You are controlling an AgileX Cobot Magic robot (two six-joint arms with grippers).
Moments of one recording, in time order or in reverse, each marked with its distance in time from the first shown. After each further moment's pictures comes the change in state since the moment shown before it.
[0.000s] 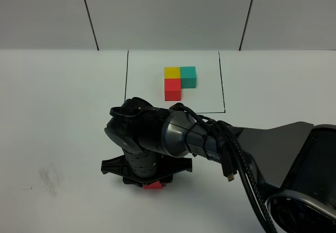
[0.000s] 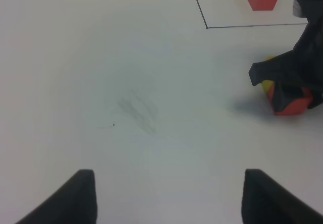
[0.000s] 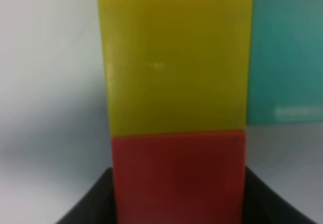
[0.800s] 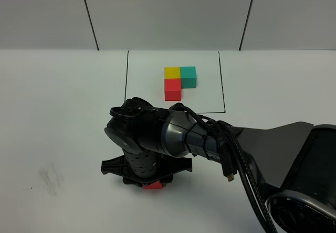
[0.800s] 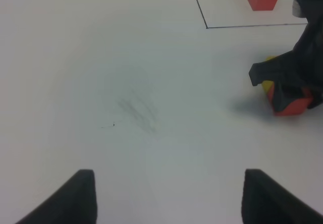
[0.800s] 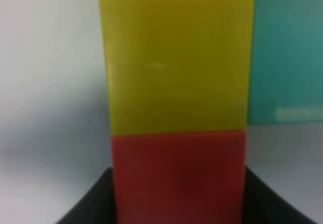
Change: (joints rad) left arm 0.000 0.000 0.000 0.000 0.000 0.000; right arm 0.000 0.000 0.000 0.000 0.000 -0.007
